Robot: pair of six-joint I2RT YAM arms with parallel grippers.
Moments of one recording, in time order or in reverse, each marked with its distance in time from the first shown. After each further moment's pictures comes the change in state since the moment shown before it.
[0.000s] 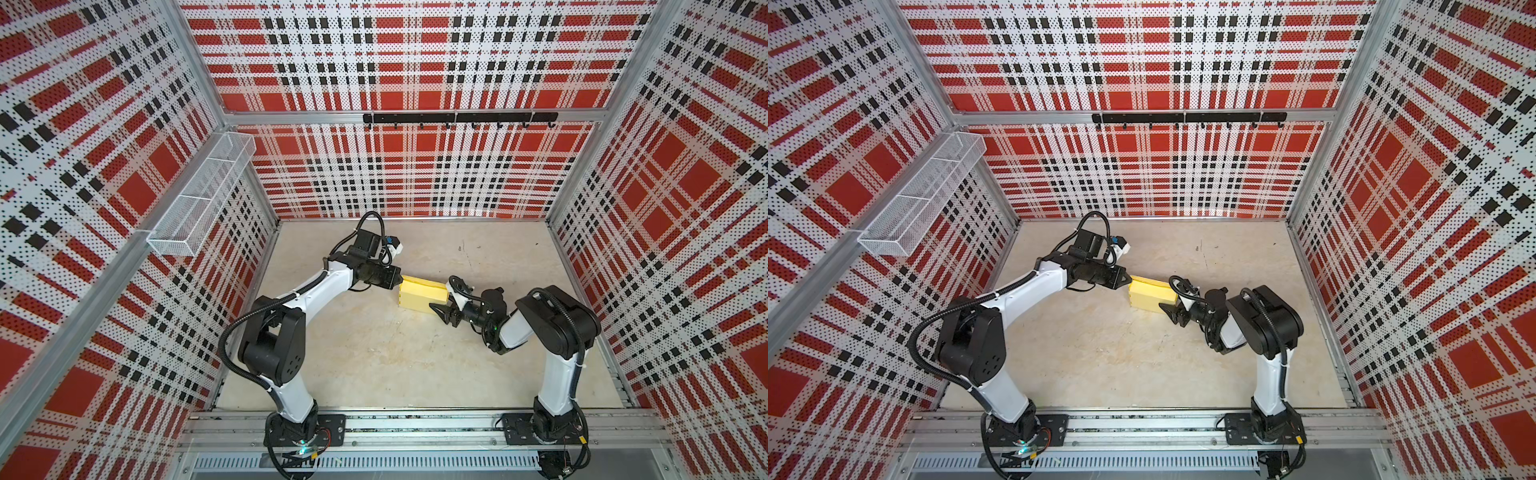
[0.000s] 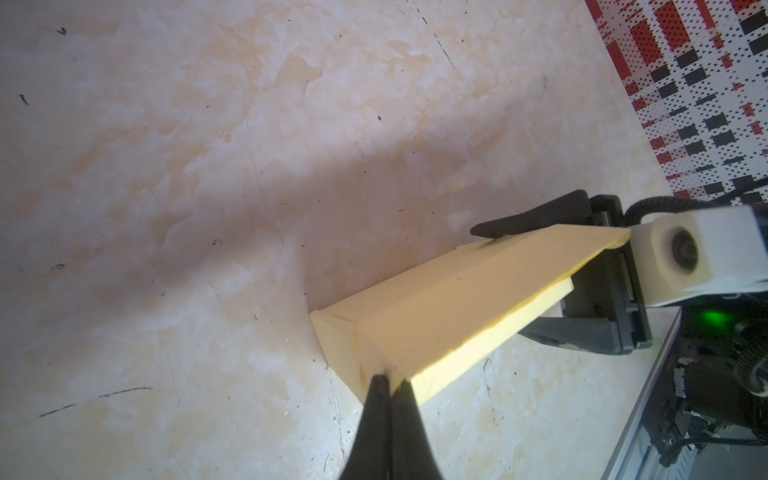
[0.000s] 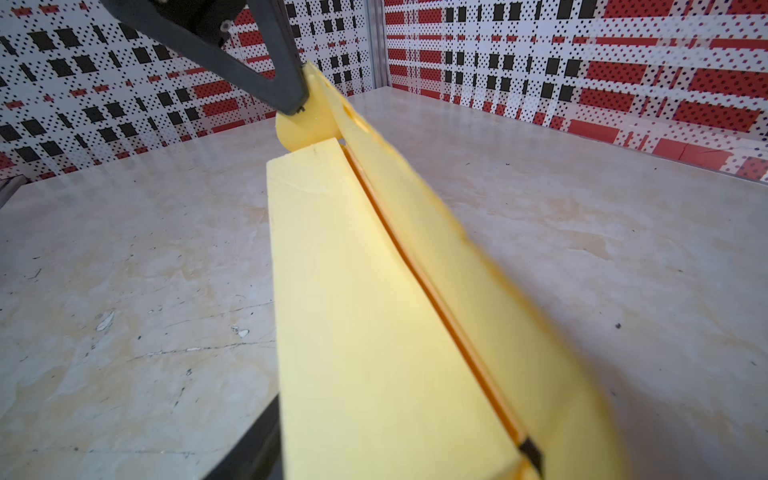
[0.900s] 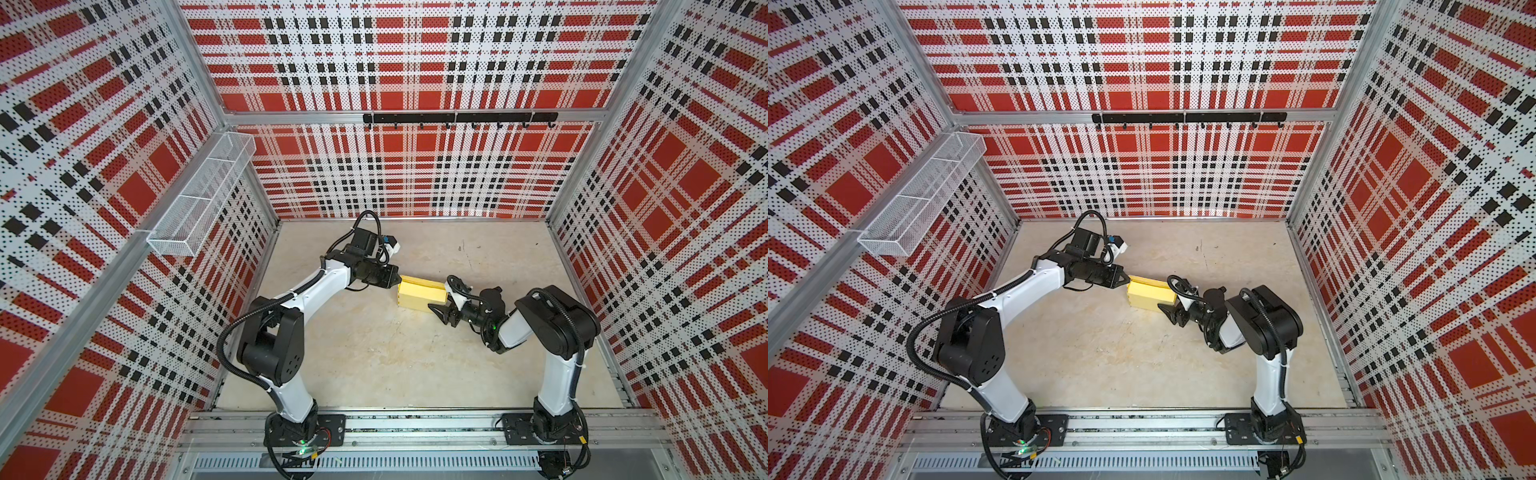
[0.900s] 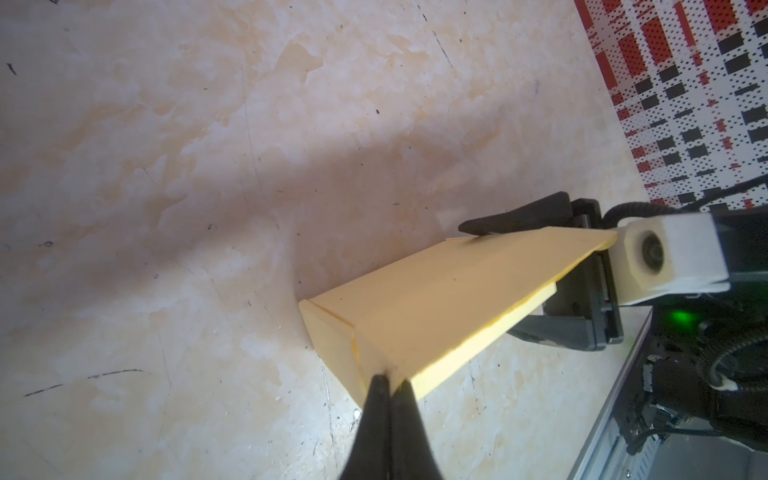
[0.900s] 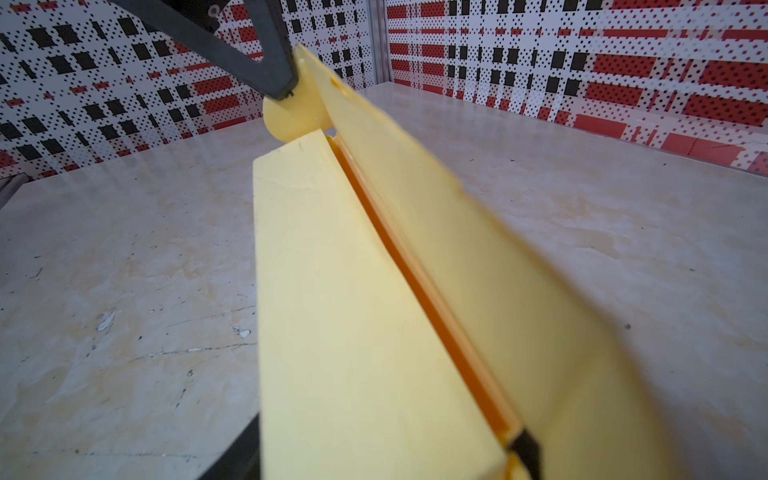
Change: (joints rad) left arm 0.030 -0.003 0.013 -0.033 0.039 -0.031; right arm 0.002 0.000 0.011 -0.021 0.003 0.000
